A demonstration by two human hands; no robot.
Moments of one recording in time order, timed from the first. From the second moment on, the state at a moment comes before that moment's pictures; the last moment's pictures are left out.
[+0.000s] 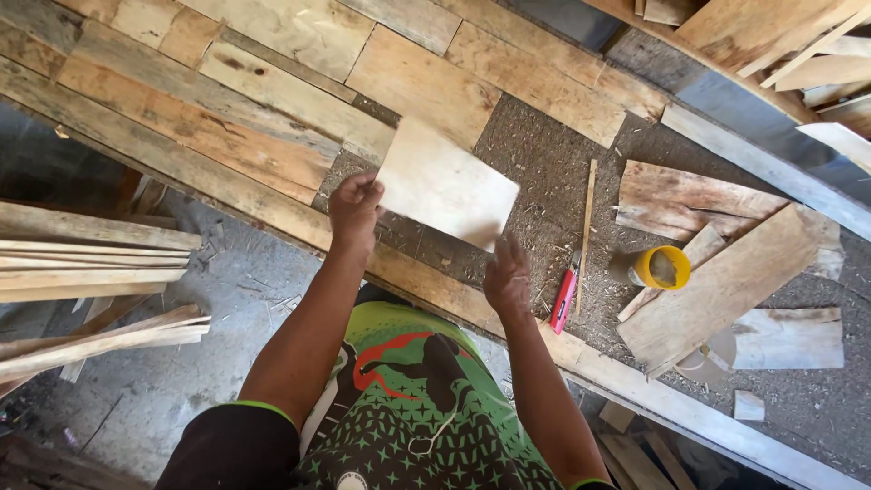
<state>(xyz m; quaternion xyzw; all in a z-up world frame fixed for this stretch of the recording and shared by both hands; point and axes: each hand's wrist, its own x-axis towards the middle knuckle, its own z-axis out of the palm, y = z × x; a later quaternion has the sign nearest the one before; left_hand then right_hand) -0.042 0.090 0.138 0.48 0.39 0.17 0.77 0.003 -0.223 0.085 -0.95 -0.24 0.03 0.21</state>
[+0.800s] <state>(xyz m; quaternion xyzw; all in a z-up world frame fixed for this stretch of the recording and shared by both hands) 0.191 0.080 0.161 0.88 0.11 0.10 0.46 0.124 -0.186 0.130 -0.62 0.26 0.13 0.73</state>
